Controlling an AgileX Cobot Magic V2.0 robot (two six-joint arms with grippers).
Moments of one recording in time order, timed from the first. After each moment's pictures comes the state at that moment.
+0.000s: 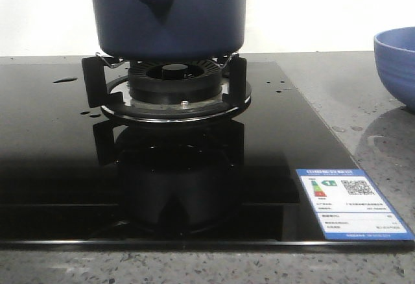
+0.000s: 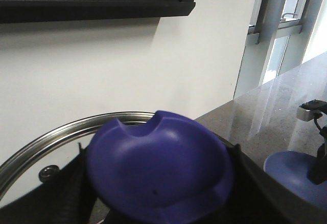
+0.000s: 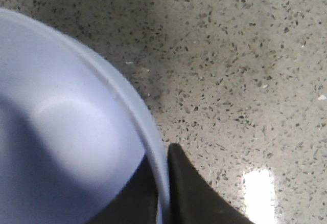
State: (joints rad) left arm -0.12 1.31 -1.19 -1.58 0.74 1.54; right arm -0.27 1.50 -1.22 0.18 1.07 -0.19
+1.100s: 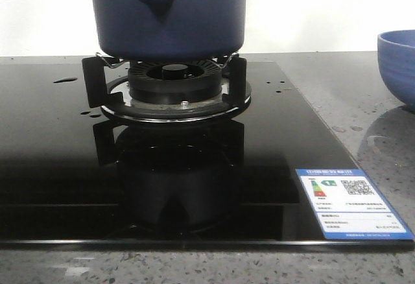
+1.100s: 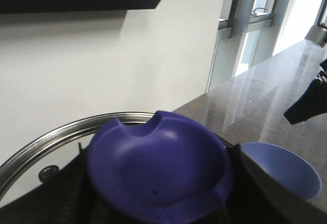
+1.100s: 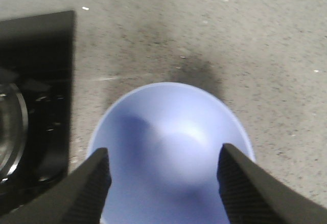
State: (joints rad) left arm -0.19 1.34 -1.19 -1.58 0.79 1.55; right arm -0.27 1.30 -1.39 0.37 1.14 -0.21
